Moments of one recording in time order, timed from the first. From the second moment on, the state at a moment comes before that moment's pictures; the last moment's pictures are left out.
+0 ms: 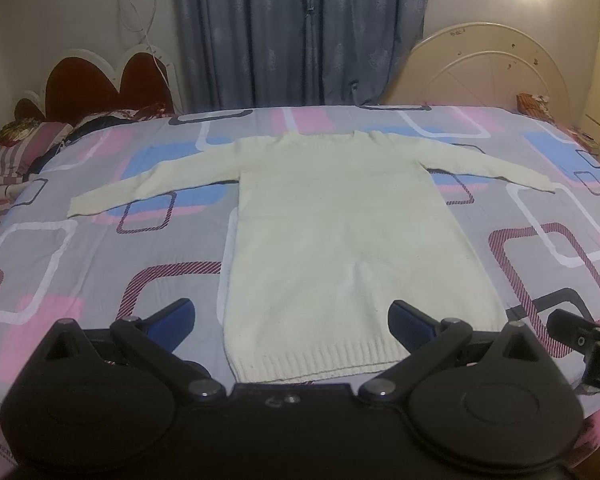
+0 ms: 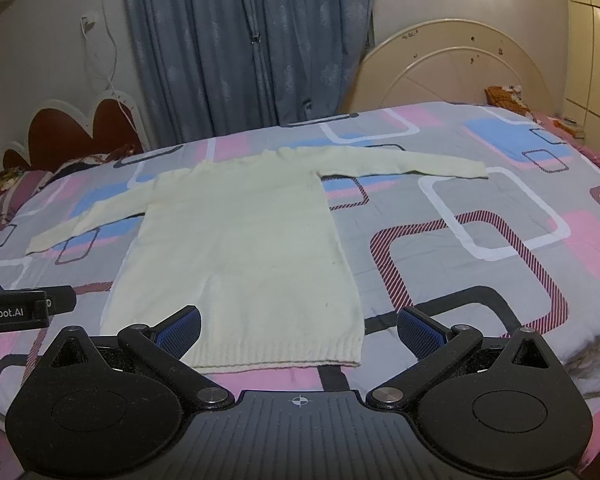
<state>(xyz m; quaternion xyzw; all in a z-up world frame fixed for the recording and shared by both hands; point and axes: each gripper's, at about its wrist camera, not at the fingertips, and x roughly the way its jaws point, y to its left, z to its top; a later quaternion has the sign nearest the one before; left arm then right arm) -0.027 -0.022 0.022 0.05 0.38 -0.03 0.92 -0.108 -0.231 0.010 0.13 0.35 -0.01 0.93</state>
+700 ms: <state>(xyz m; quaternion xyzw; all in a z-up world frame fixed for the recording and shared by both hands) -0.012 -0.013 0.017 0.05 0.38 -0.03 0.92 -0.088 -0.225 0.008 0.13 0.36 -0.01 0.93</state>
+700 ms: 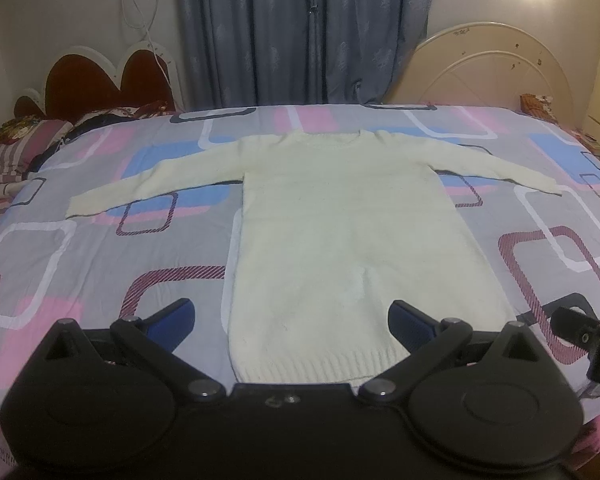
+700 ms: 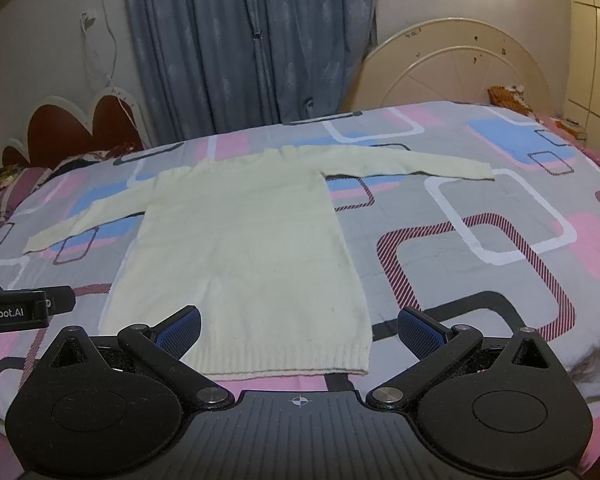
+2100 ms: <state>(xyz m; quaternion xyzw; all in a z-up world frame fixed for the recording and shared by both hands) 0.219 -0.081 -0.070 0.03 0.42 0.00 0.91 0.163 -0.437 -0.098 0.20 0.37 -0.09 0.90</state>
